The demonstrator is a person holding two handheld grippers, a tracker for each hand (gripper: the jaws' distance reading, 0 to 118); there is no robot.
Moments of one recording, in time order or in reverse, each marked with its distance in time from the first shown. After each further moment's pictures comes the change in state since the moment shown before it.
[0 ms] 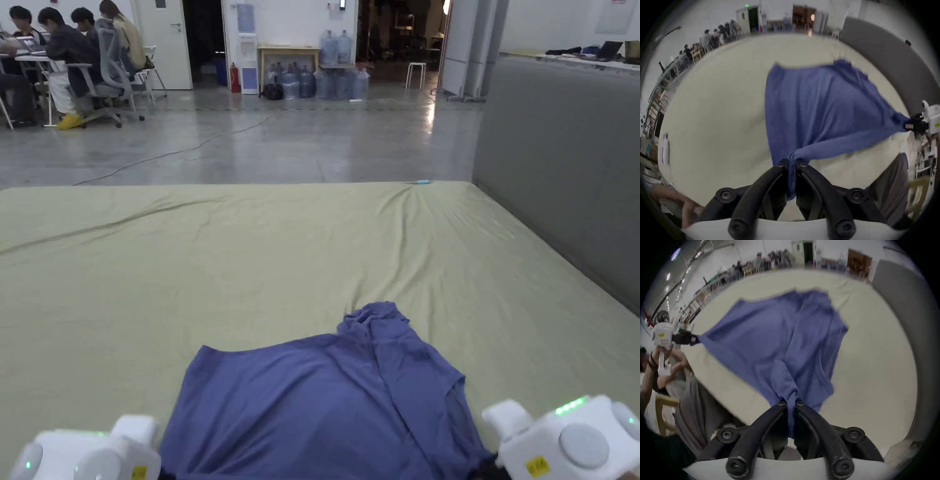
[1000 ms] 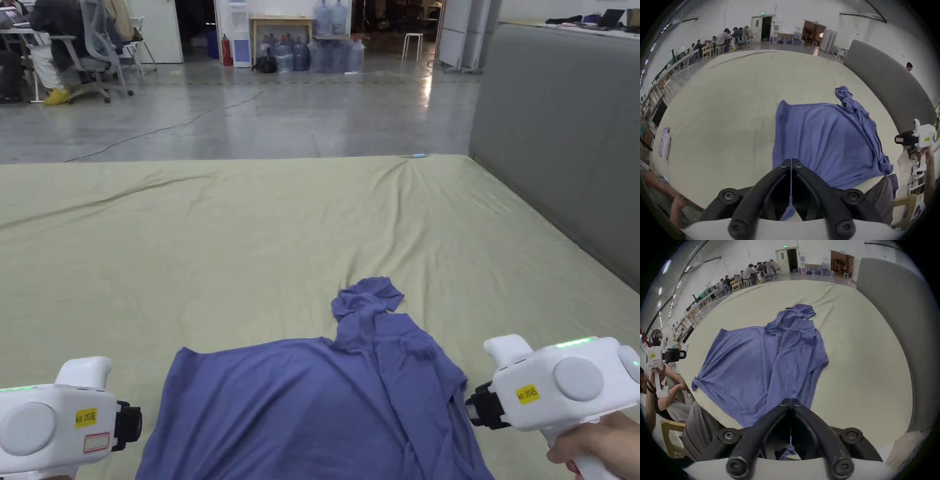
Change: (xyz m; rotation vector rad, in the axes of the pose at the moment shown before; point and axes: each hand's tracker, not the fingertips) left arm -0.011 0.036 0.059 0.245 -0.044 0.133; right arm 0.007 0.051 0.034 0.182 -0.085 -0.132
